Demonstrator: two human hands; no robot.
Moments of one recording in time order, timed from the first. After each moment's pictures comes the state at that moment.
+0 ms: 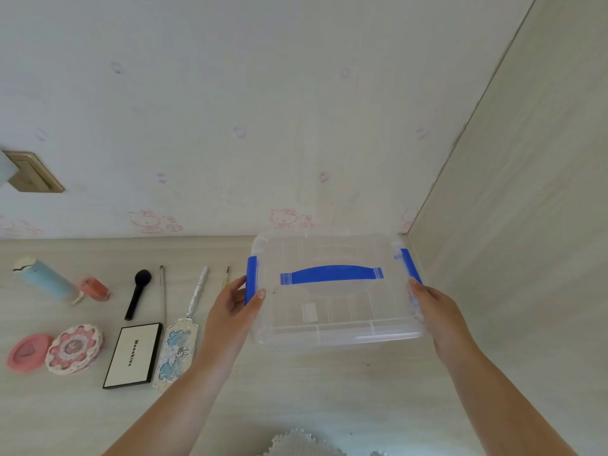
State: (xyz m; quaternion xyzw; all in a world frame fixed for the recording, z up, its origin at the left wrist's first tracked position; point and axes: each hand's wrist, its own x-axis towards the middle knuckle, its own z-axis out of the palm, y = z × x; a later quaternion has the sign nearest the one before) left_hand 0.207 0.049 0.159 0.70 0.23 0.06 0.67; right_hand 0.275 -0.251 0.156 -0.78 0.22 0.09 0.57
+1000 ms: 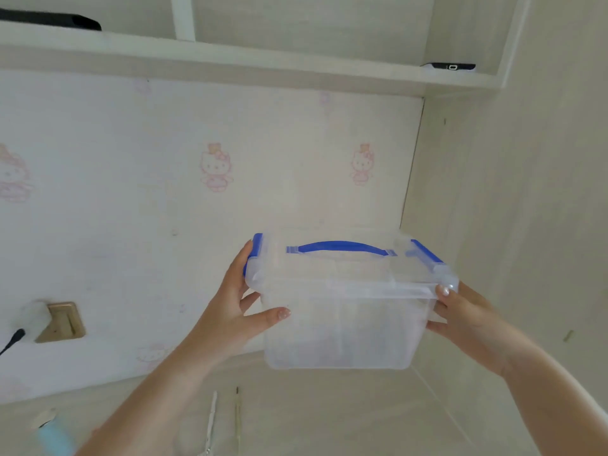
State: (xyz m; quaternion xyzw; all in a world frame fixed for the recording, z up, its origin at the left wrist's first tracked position) left_hand 0.213 0.129 0.362 0.73 -0.23 0.07 0.64; right_hand 0.190 -0.213 0.368 -0.69 -0.13 0.00 0.71
